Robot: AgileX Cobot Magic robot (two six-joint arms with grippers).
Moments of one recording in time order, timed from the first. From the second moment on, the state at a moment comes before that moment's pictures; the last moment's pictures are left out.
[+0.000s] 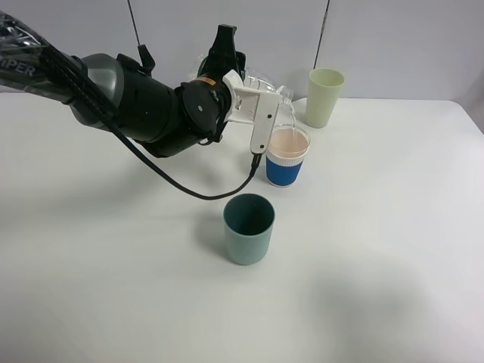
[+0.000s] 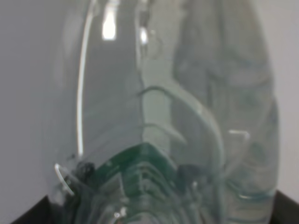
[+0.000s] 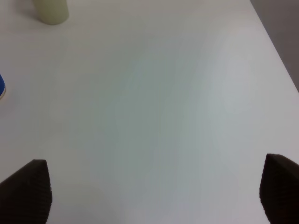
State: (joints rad) left arm -0.78 2.02 -1.16 -0.92 -0.77 2.28; right arm -0.10 0.00 -0.50 0.00 1.07 -0.02
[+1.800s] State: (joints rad) left arm -0.78 2.02 -1.16 -0.90 -0.89 2.33; right arm -0.10 0.00 -0.50 0.00 1.07 -0.02
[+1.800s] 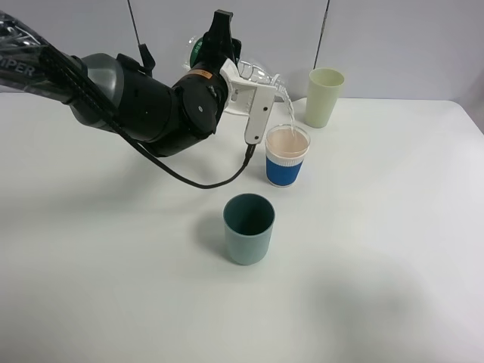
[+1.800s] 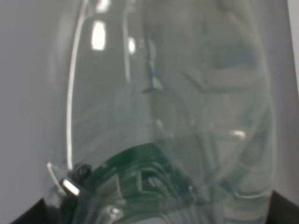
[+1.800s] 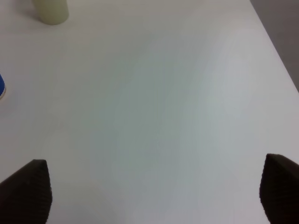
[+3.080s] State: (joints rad) left arm -0.78 2.02 -1.16 -0.86 -0.96 2.39; right arm -0.10 0.00 -0.50 0.00 1.07 -0.02
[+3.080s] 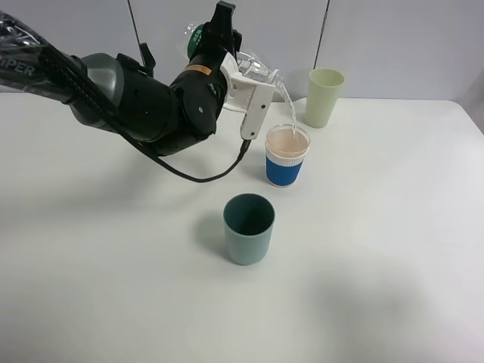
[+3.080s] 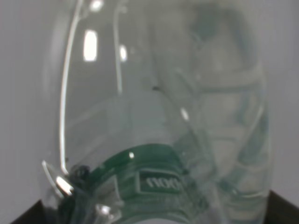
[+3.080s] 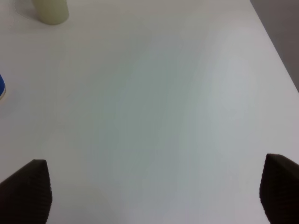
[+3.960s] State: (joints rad) left arm -0.78 2.02 -1.16 -0.82 -1.00 2.45; right arm -0.10 0.00 -0.50 0.00 1.07 -0.02
